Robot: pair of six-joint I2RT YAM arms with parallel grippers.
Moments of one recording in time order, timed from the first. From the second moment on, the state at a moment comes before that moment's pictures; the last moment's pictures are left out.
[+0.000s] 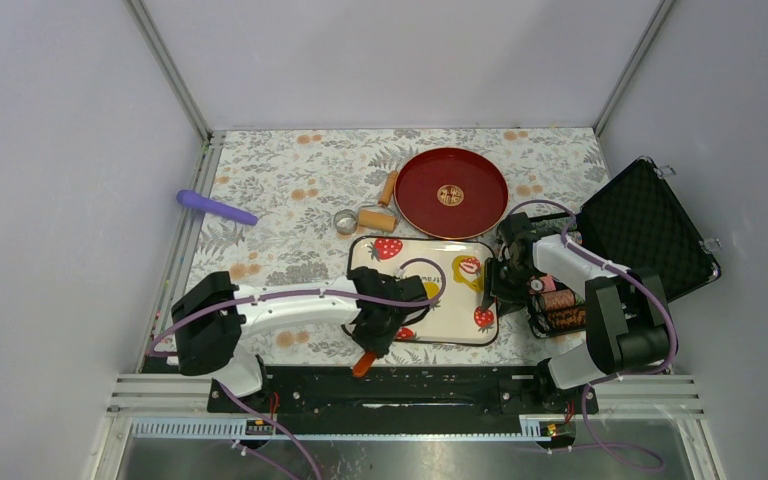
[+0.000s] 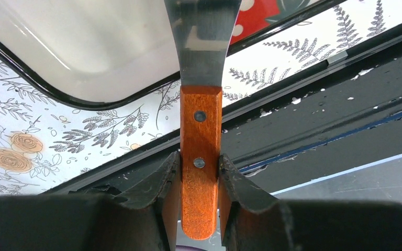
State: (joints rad) left arm -1.20 1.58 1.11 -0.97 -0.04 -0.66; right arm 0.24 1.49 0.79 -0.79 -0.22 0.38
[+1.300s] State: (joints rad) left arm -1.18 1.71 1.18 -1.02 -0.02 -0.60; right arm 0.24 1.50 0.78 -0.79 -0.23 0.38
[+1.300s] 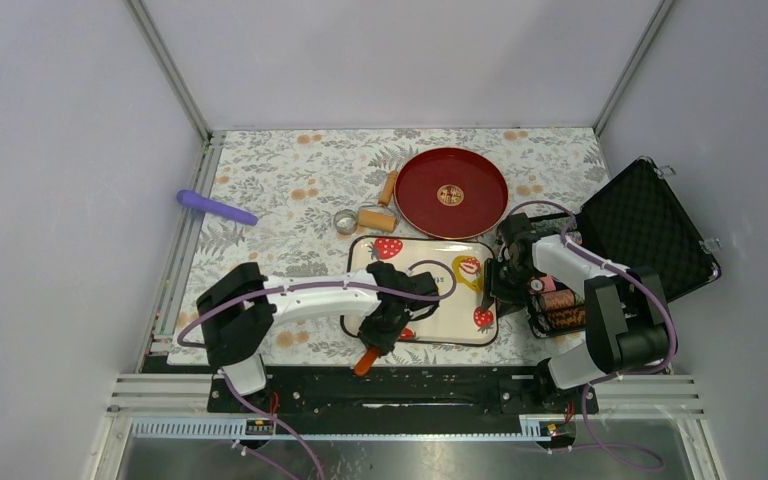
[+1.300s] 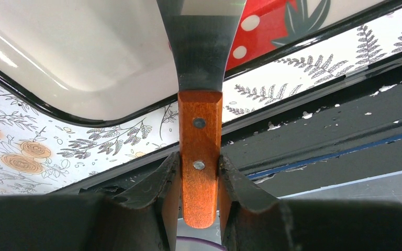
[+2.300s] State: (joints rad) left arm -1.18 1.62 1.18 -1.01 -0.07 -0.66; right arm 0.24 1.51 0.78 -0.79 -0.25 0.38
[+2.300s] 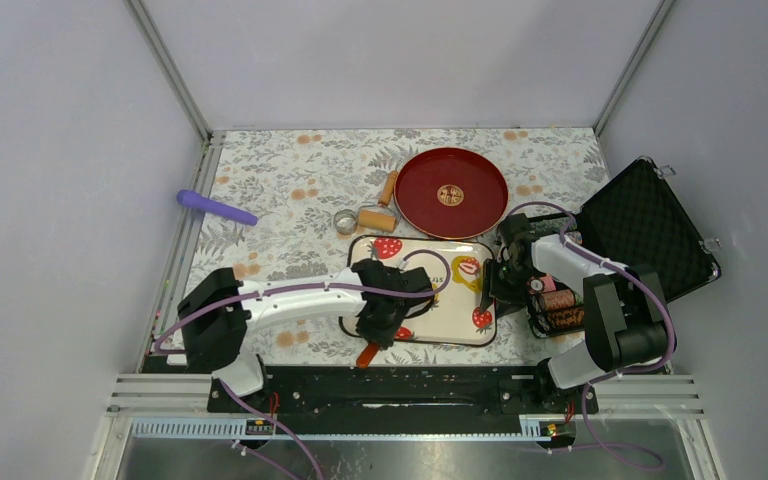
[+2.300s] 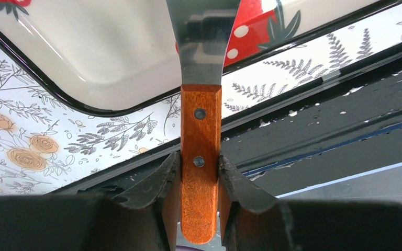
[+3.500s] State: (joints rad) left arm -1.21 1.77 1.25 -1.00 -0.07 -0.63; right arm 0.24 1.51 0.78 -0.79 -0.25 0.38
